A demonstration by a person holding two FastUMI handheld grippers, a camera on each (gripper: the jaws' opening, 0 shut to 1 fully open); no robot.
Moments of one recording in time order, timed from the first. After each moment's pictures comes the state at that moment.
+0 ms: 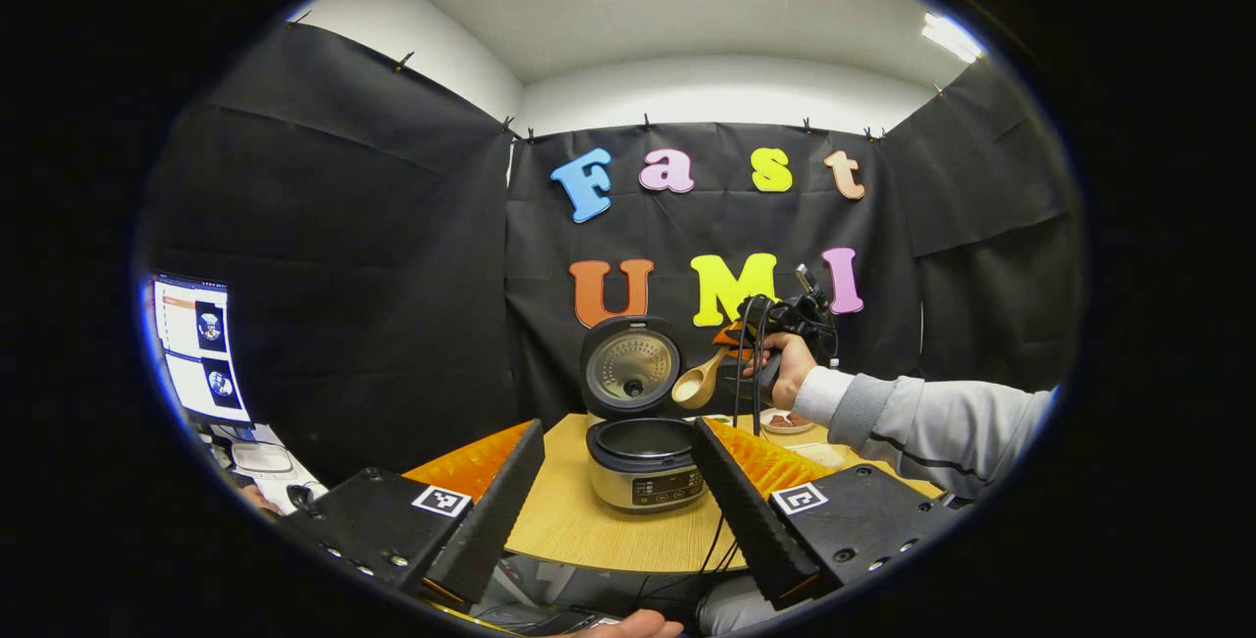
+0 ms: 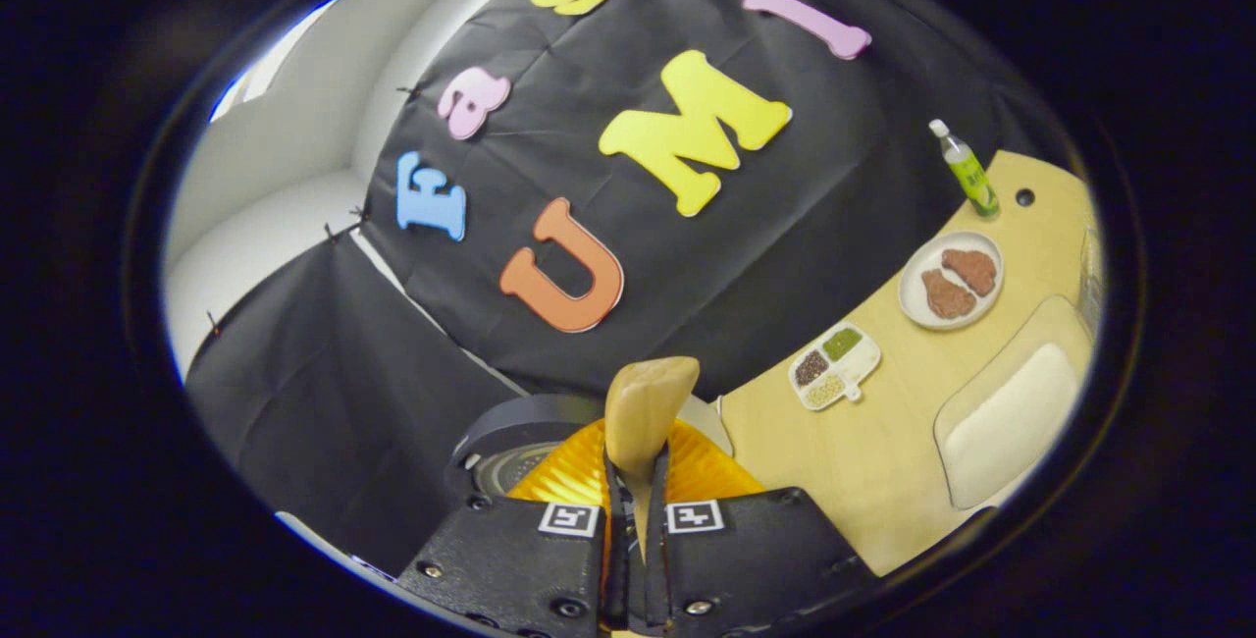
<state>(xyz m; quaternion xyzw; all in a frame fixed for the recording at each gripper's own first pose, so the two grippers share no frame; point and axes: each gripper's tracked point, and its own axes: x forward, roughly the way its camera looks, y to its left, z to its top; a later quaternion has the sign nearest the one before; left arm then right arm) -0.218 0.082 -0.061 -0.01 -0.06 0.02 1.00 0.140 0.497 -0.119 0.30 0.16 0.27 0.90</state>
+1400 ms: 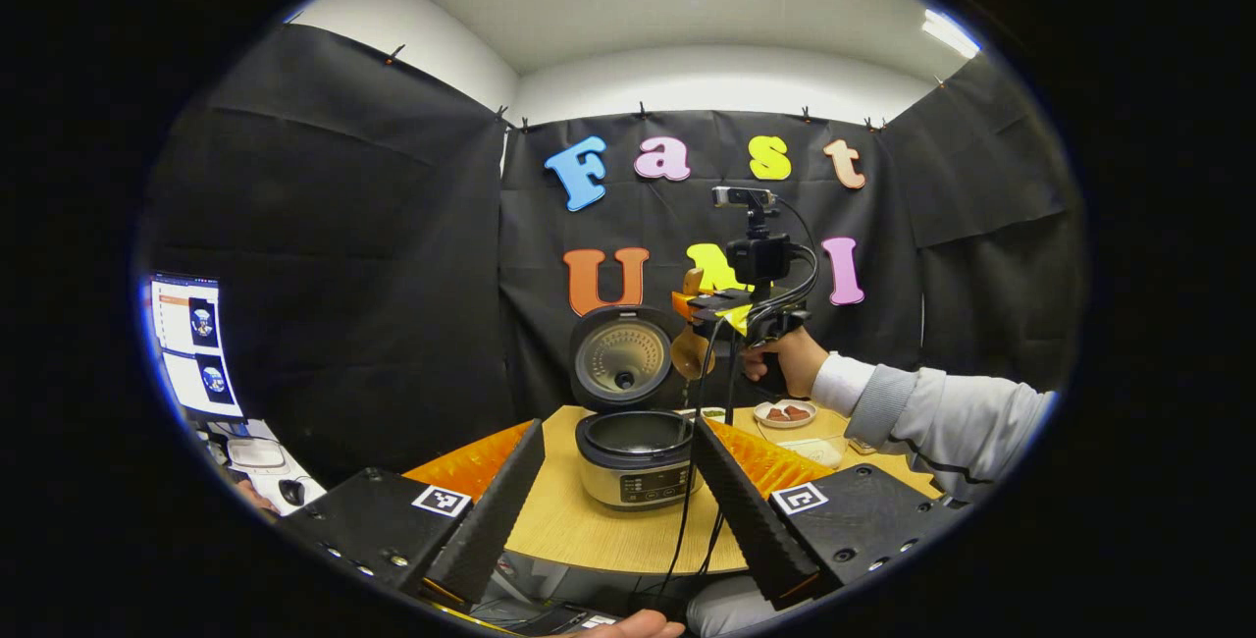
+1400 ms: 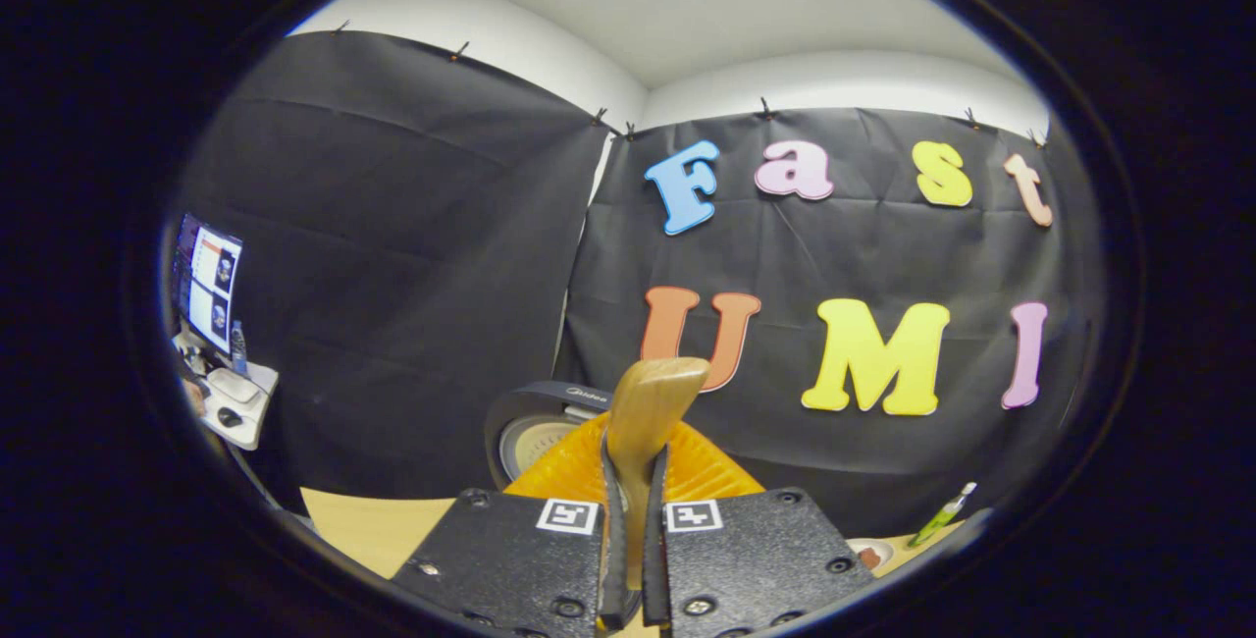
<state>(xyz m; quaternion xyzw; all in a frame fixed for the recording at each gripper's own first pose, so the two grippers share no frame) -0.212 0.081 -0.066 -0.01 -0.04 0.01 1.00 0.057 0.538 -0.057 -0.12 -0.10 0.38 0.91</state>
